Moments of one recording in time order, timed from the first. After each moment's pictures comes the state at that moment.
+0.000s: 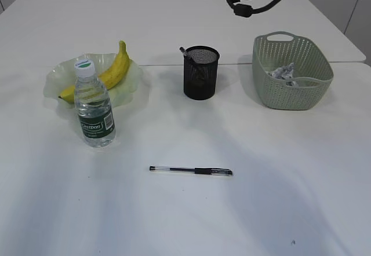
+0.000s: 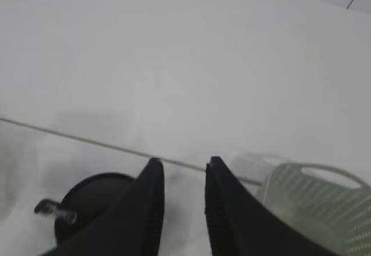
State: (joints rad) left arm 0.10 1.40 -1.17 -1.75 0.93 1.62; right arm 0.34 2.08 -1.90 -0.60 0.47 0.47
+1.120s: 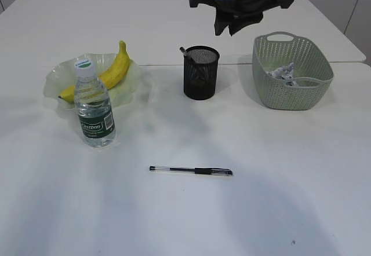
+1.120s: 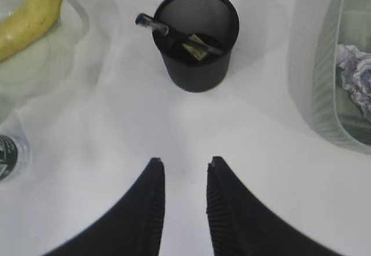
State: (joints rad) left arm 0.10 1.40 -1.17 -1.41 1.14 1.45; right arm 0.43 1.94 -1.90 -0.13 1.00 0.37
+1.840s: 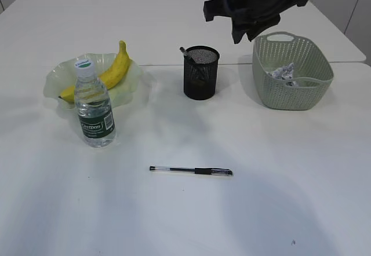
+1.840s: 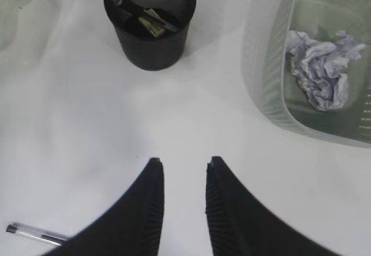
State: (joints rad) left arm 0.10 1.40 -1.17 -1.41 1.13 1.45; right arm 0.43 1.94 -1.90 -0.22 1.12 0.32
